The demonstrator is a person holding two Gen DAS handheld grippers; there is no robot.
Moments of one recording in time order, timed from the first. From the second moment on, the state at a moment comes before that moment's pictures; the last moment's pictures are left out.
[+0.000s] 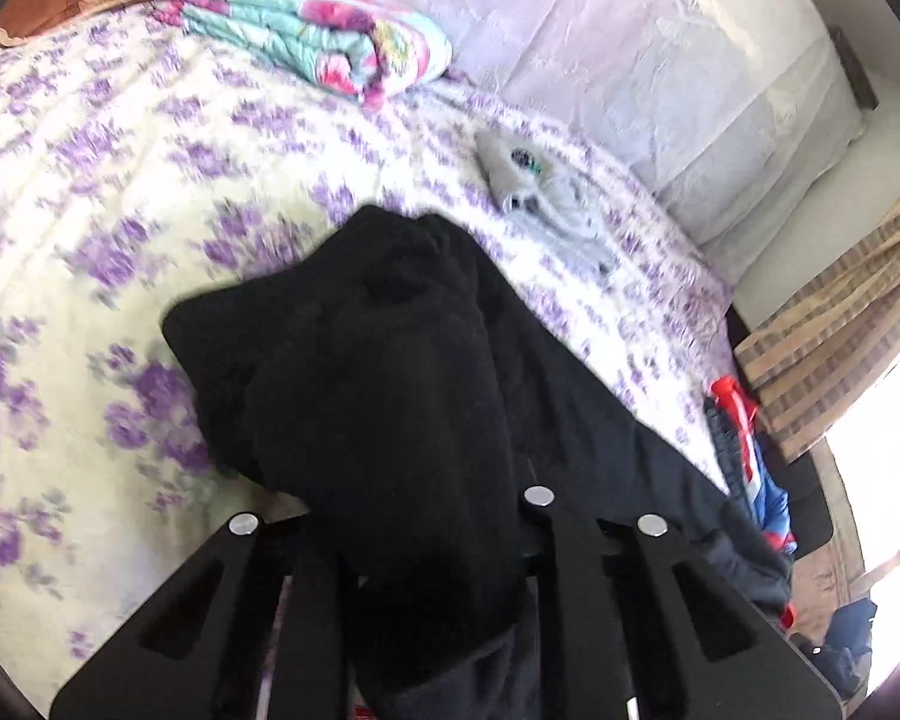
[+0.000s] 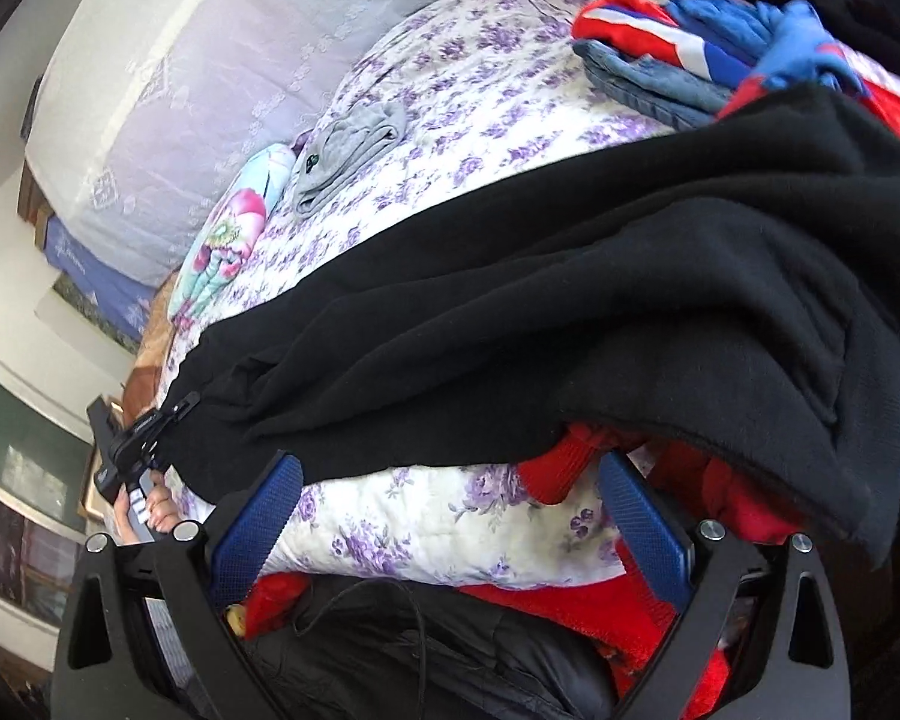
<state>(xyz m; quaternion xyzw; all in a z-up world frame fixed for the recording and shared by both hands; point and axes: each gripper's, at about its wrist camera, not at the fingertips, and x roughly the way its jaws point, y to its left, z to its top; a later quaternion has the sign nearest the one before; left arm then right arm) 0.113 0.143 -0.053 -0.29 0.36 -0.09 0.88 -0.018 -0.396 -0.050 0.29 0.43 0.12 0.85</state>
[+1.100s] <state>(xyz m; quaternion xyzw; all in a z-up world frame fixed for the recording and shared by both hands) -0.007 0.307 -0.009 -0.28 0.26 0.20 0.90 0.004 -0.375 -0.044 0.32 0.40 0.24 0.82</state>
